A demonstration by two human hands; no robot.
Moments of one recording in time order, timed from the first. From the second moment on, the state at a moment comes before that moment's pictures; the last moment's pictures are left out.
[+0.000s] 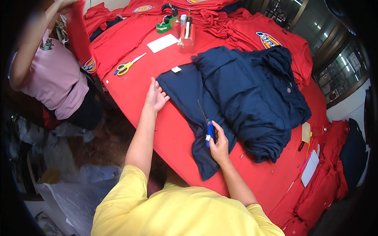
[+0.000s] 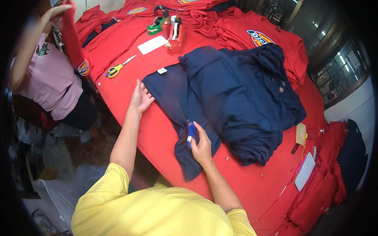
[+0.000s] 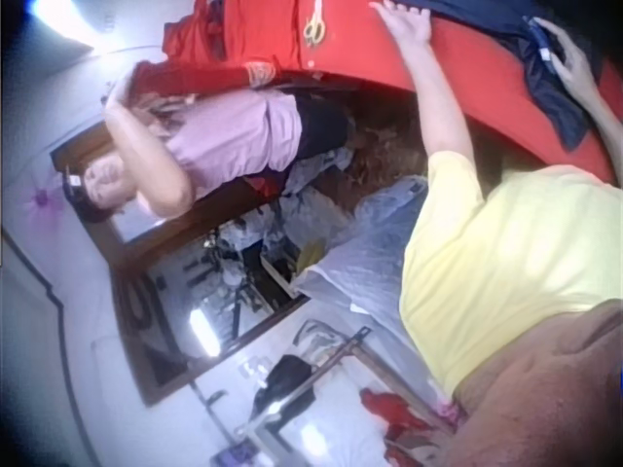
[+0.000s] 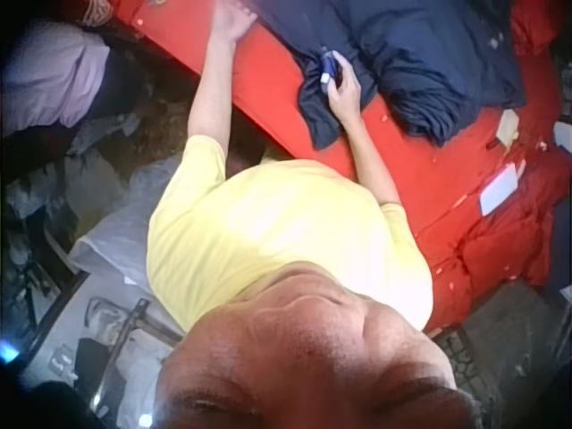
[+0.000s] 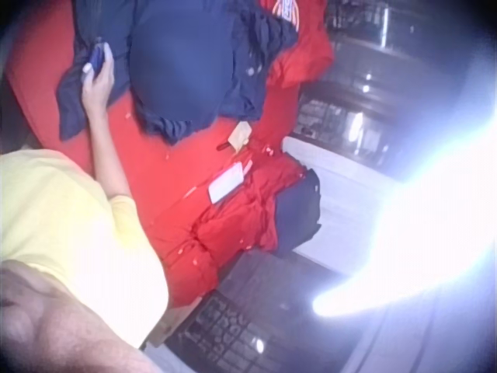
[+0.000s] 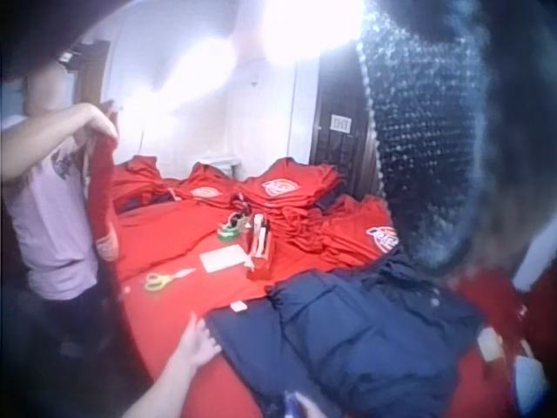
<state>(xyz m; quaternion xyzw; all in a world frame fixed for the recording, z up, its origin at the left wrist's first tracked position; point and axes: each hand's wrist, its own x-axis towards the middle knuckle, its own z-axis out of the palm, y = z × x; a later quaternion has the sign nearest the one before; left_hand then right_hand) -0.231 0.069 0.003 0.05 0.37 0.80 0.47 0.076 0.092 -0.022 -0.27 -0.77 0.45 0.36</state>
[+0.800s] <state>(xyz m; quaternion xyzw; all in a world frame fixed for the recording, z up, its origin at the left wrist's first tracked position) -0.163 0.063 0.011 0.13 0.41 0.80 0.43 0.038 0.135 0.031 -0.22 -0.88 0.35 0.22</state>
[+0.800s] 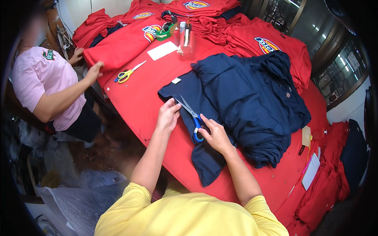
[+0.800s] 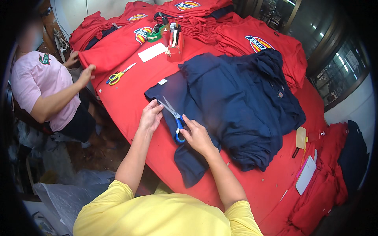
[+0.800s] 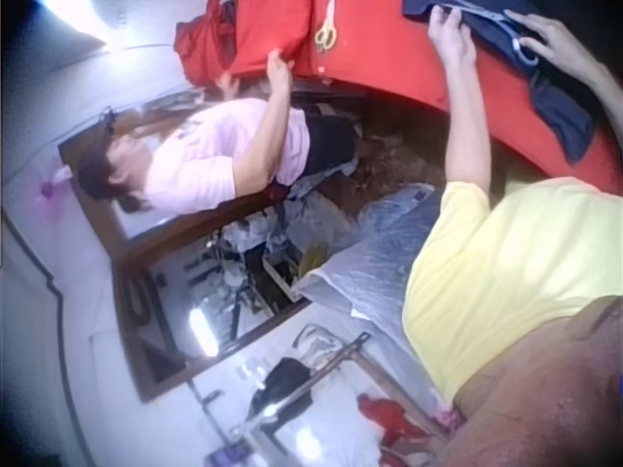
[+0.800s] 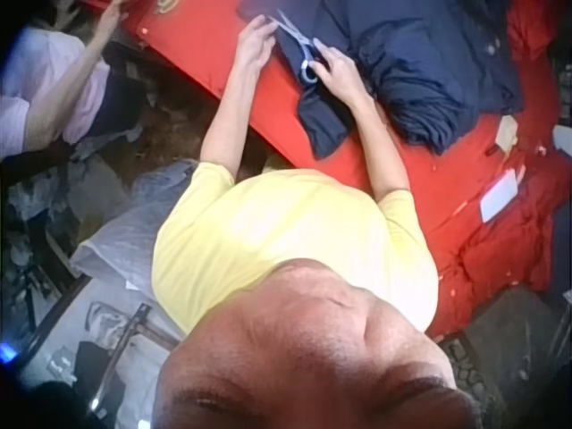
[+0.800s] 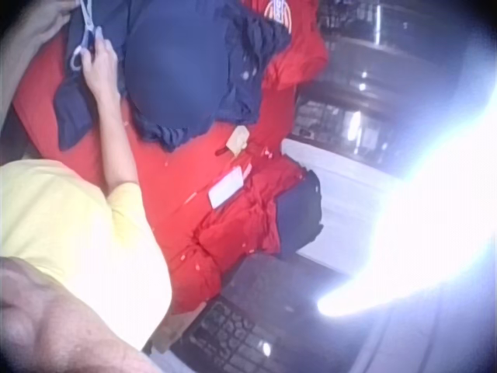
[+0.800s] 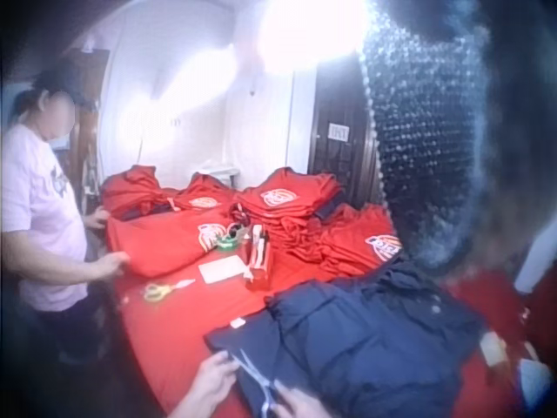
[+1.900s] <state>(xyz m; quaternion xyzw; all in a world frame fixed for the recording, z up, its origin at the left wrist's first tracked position) -0.184 0.066 0.016 0.21 0.48 0.75 0.41 0.026 0.133 0.022 -0.25 -0.80 0.49 0.22</state>
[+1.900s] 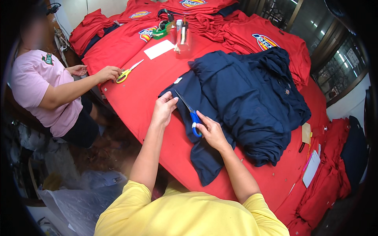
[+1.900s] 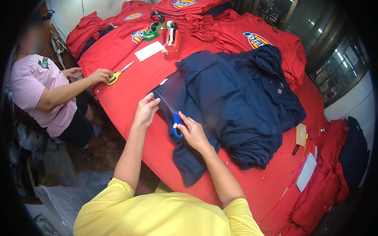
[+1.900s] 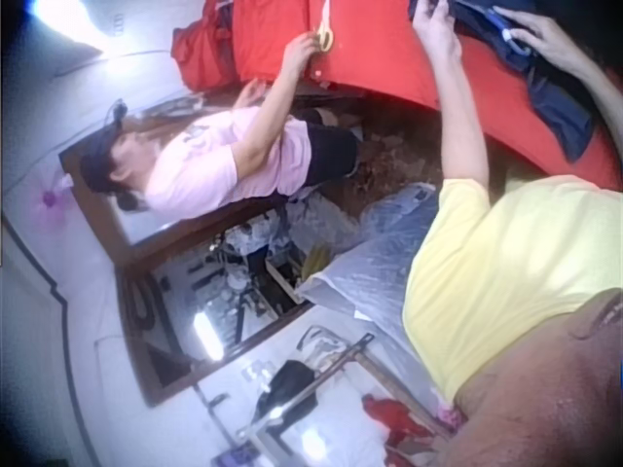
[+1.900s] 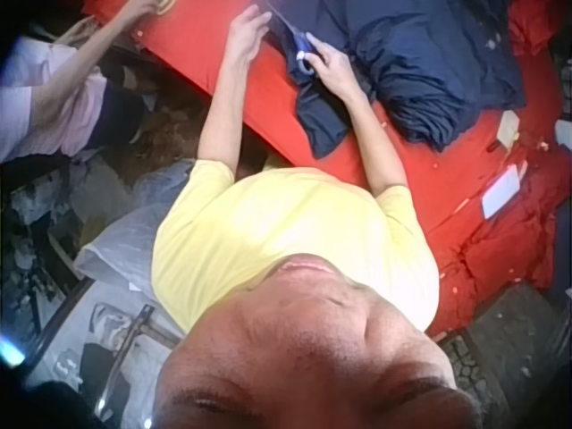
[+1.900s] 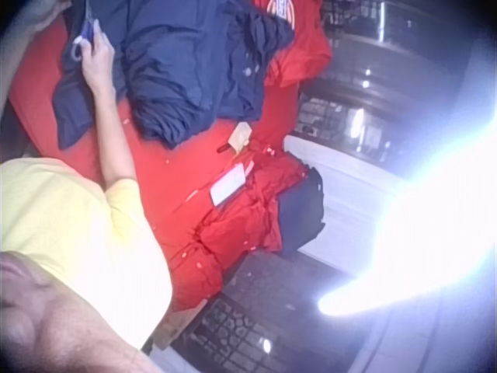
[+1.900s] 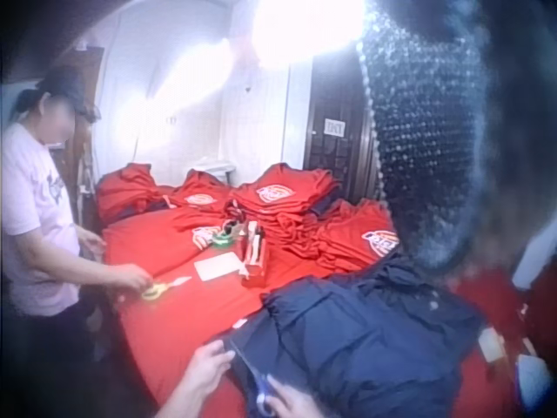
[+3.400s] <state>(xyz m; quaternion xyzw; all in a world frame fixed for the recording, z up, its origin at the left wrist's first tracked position) -0.219 -0.054 -0.043 0.23 0.97 0.11 0.00 0.279 0.052 0.035 -0.45 -0.57 0.51 0.46</state>
